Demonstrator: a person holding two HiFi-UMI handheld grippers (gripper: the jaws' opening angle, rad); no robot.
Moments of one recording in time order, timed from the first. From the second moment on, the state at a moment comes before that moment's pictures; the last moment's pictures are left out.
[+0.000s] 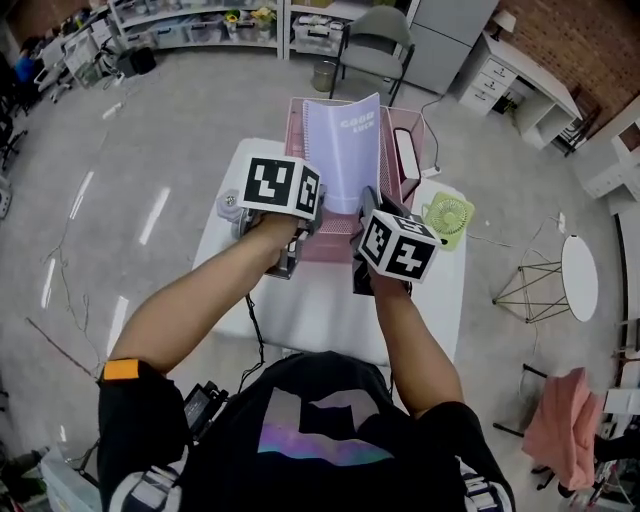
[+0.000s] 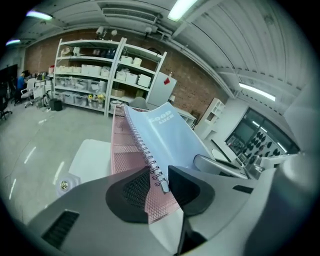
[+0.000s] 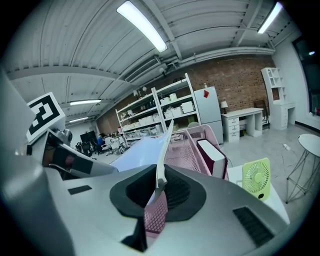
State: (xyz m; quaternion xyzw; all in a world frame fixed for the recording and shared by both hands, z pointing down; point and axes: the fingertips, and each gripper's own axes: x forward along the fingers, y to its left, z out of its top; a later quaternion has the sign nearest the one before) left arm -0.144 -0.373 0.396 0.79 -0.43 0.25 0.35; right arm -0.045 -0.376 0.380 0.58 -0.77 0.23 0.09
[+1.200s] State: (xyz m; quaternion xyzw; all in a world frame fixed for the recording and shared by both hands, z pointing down) left arm -0.141 -0.373 0.389 0.79 -0.43 0.37 0.23; right arm -0.033 -0.379 0.398 0.63 -0.73 0.26 0.08
